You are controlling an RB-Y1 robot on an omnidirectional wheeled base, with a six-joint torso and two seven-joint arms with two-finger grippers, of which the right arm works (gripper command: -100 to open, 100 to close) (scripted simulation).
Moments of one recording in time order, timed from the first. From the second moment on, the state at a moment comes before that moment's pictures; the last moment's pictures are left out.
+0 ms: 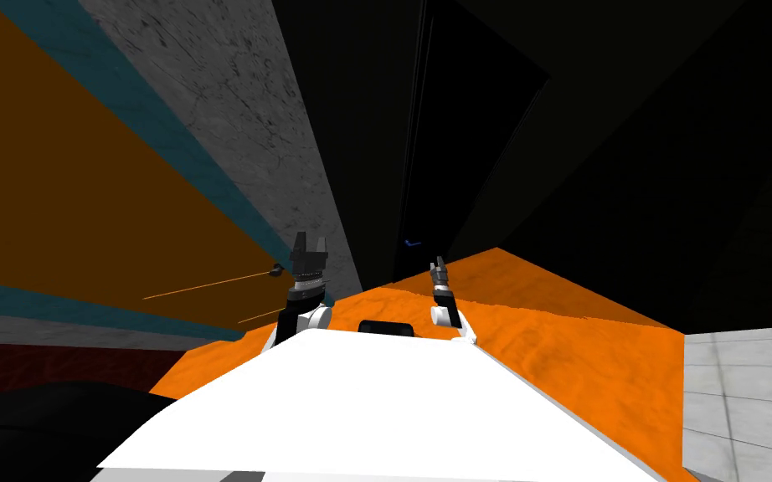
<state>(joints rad) 0.17 -0.13 0.00 -1.45 -0.09 -0.65 -0.02</state>
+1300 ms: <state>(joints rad) 0.06 -0.17 0.01 -1.12 -0.11 -0.72 -0.07</state>
